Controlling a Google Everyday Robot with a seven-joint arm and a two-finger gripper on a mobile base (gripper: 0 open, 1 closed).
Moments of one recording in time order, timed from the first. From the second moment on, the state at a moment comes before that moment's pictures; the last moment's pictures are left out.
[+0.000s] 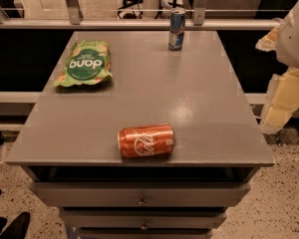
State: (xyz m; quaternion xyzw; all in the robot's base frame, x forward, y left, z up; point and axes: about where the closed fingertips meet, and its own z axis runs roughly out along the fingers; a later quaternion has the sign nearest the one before) arm 0.438 -0.217 0.976 -0.60 0.78 -0.03 0.16
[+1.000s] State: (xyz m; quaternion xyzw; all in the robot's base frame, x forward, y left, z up) arm 0.549 -0.216 0.947 -0.56 0.78 -0.03 0.26
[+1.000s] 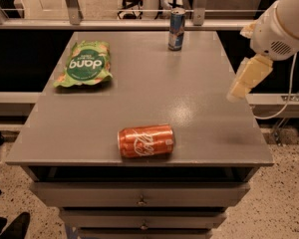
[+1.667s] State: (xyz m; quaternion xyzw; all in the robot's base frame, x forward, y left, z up) arm 0.649 -0.197 0.925 -0.53 0.76 -0.01 0.38
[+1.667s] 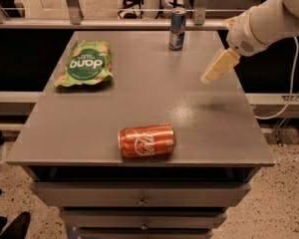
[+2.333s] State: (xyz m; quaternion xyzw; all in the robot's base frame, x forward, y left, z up) arm 0.662 -0.197 0.930 -0.52 0.76 -0.02 0.40
